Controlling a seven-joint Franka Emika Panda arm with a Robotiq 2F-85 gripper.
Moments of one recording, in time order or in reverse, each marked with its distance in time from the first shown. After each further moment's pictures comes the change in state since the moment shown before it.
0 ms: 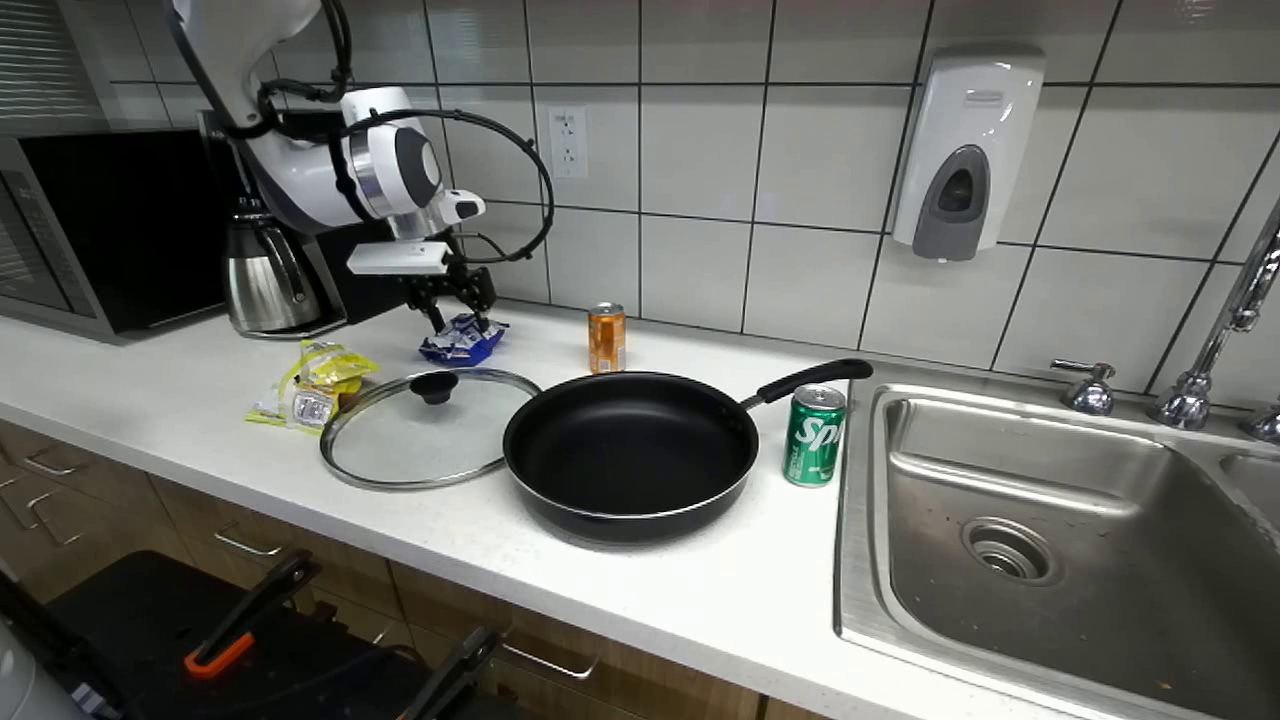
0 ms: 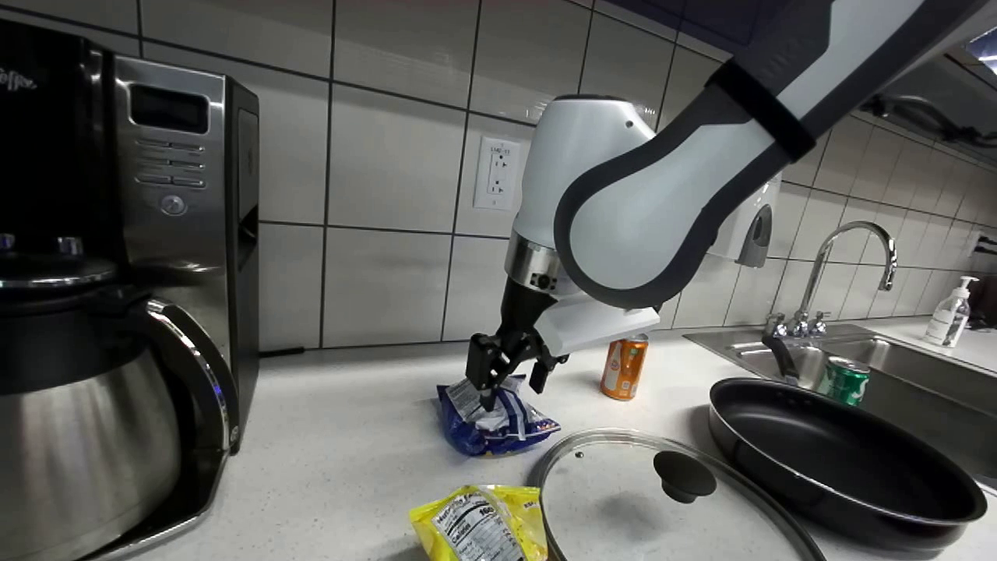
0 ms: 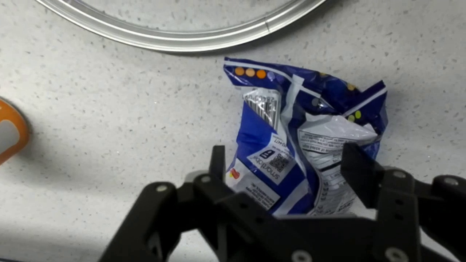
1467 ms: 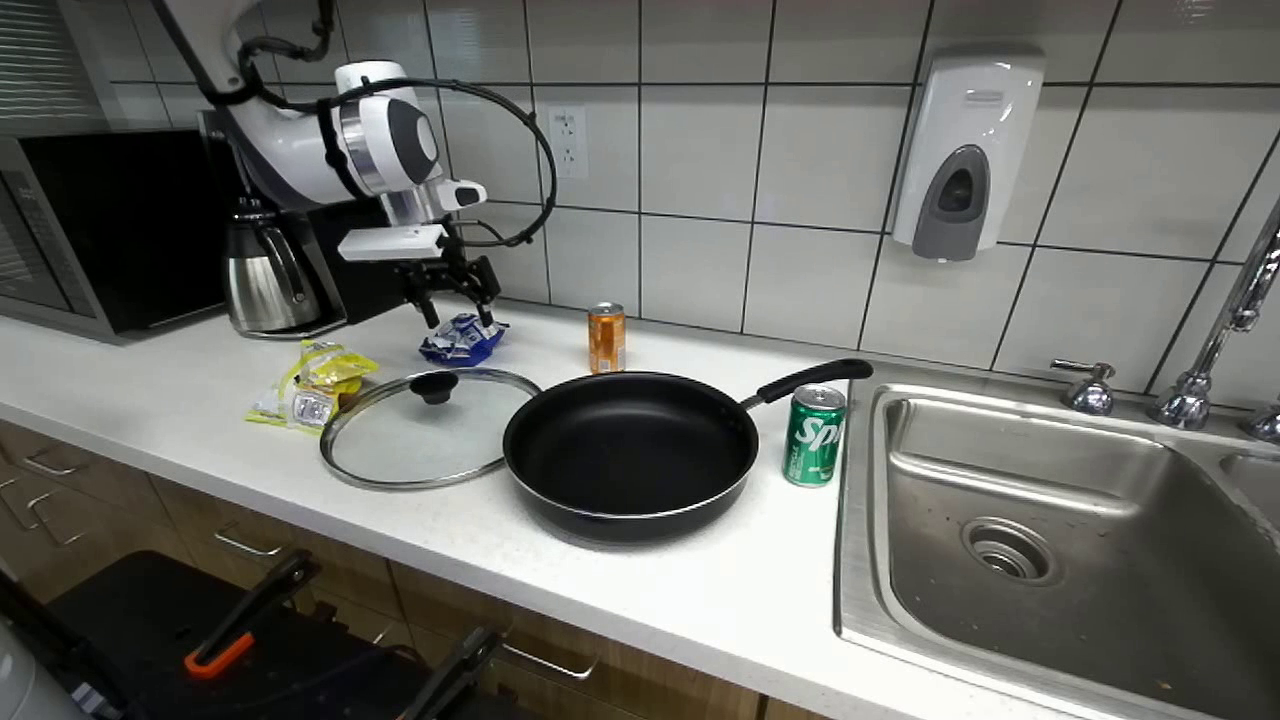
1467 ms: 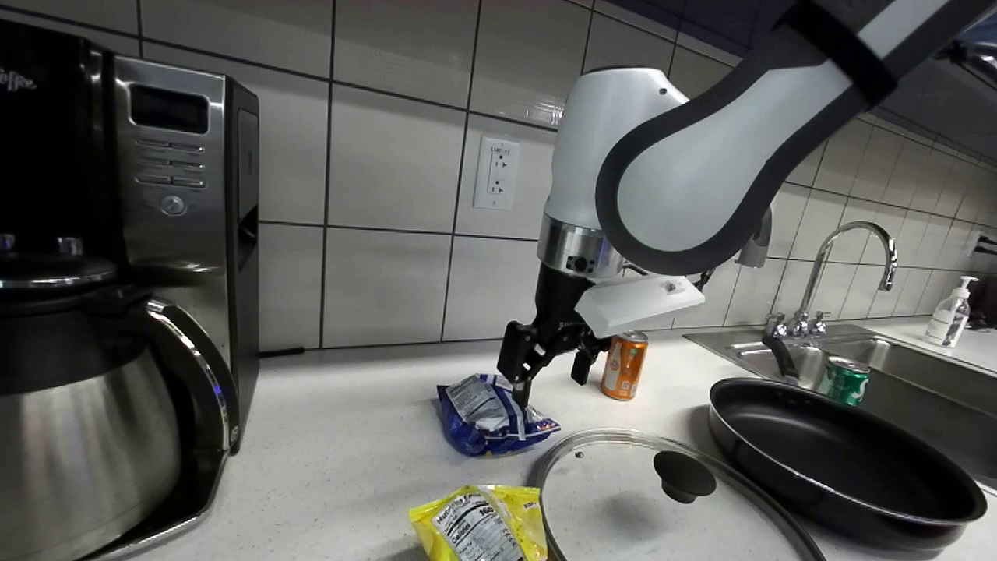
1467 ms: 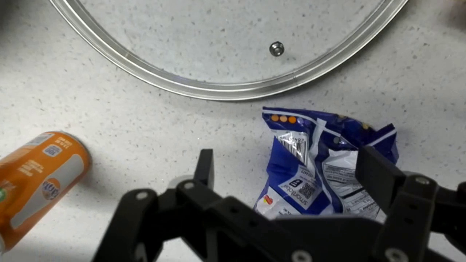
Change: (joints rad) arm -0.040 -0.113 0.024 -0.104 -0.016 -0.085 0.010
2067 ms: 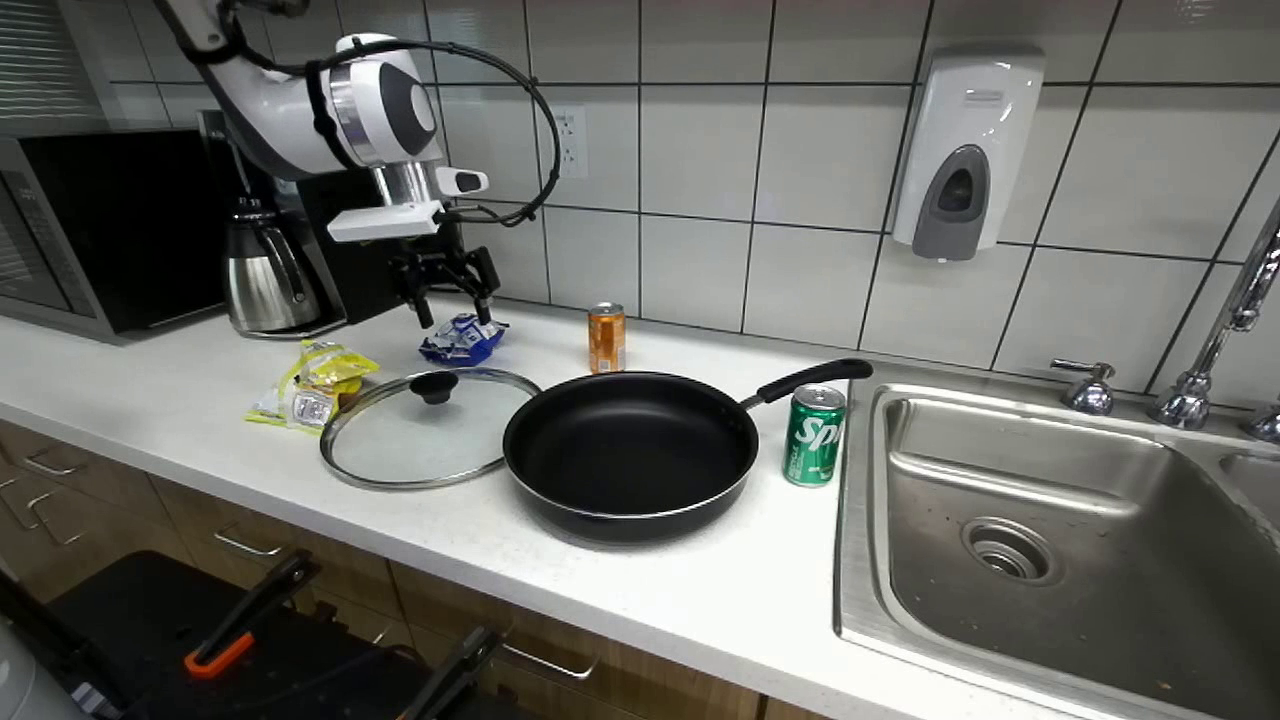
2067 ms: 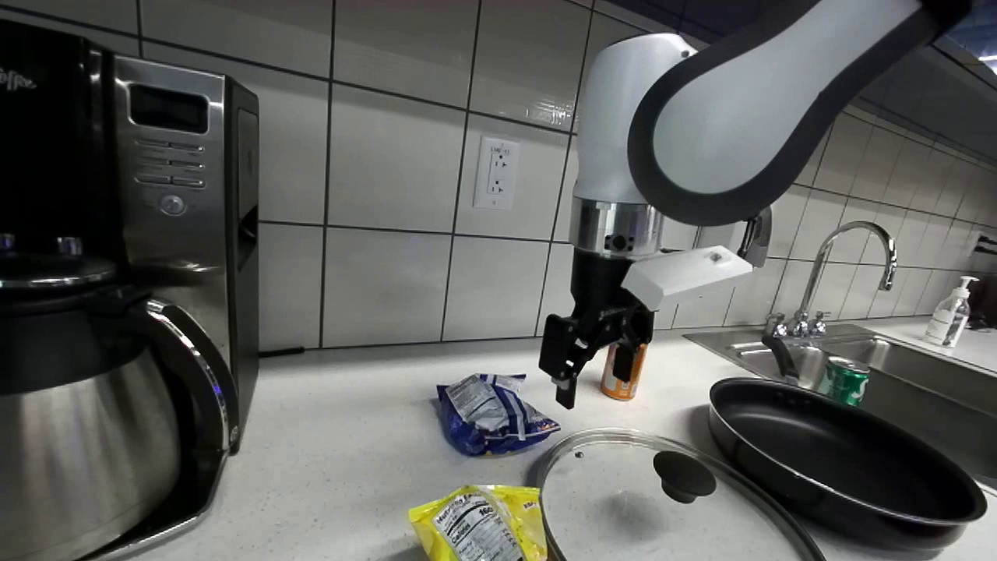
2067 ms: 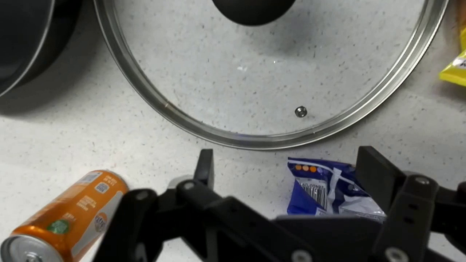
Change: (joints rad) arm -0.062 -0.098 0.053 -0.062 0.016 -0.163 -0.053
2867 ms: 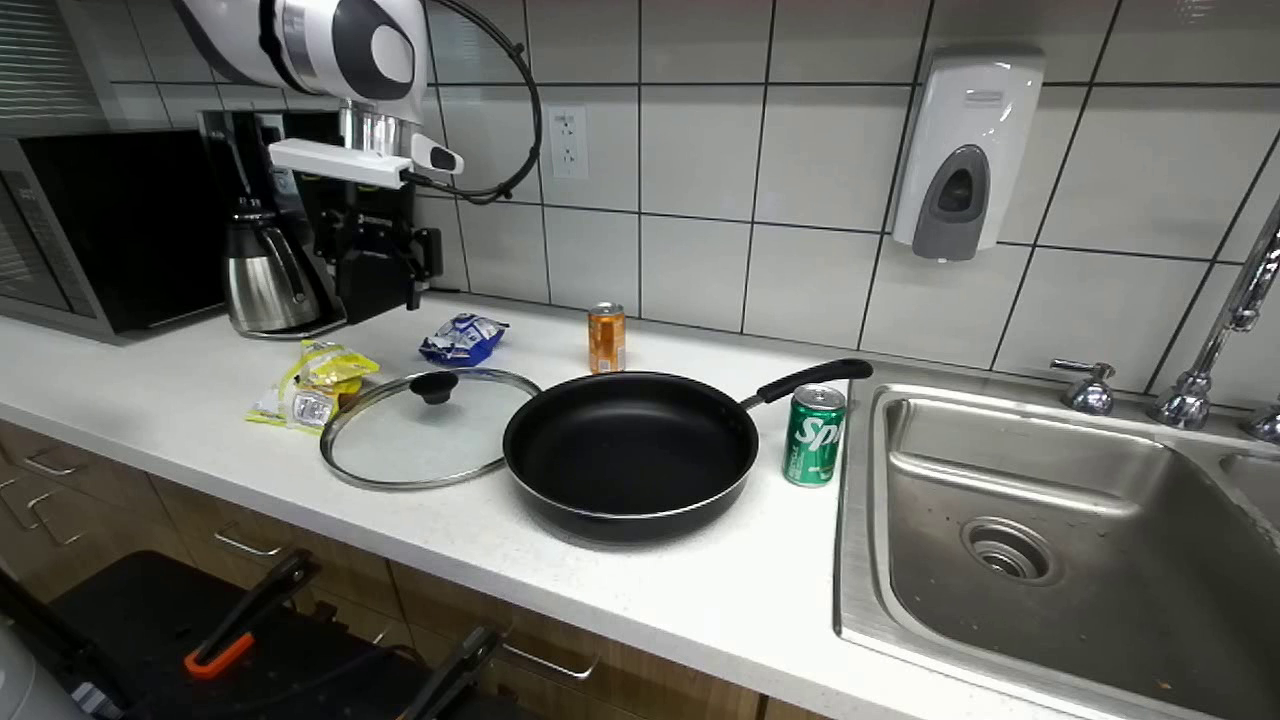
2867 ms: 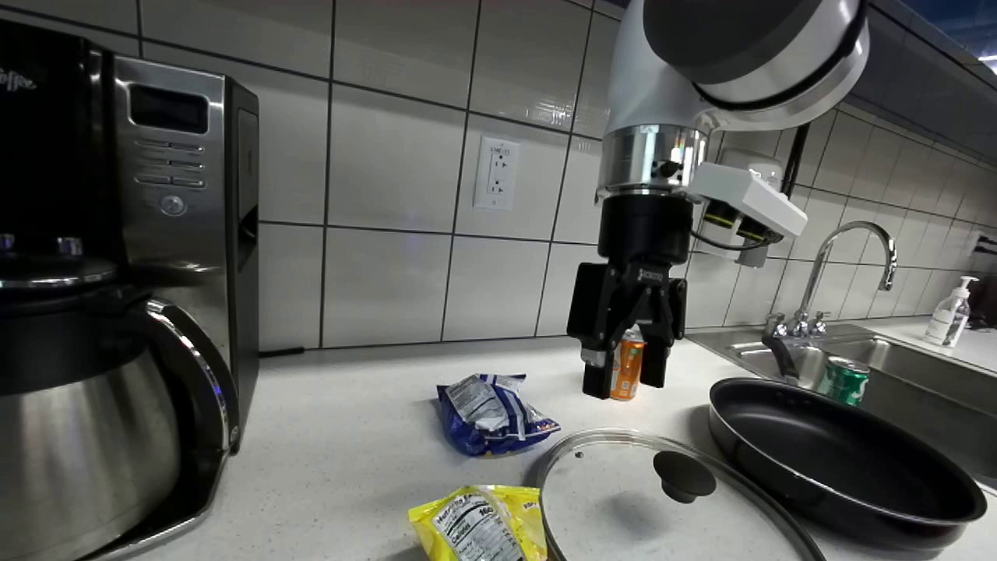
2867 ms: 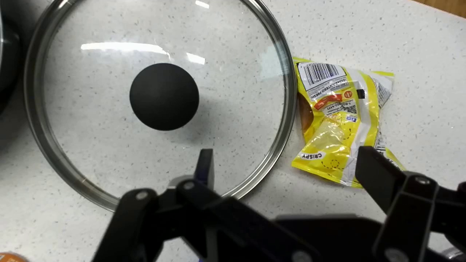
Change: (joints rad) arm -0.080 -0.153 0.107 -0.044 0.394 -0.278 -0.337
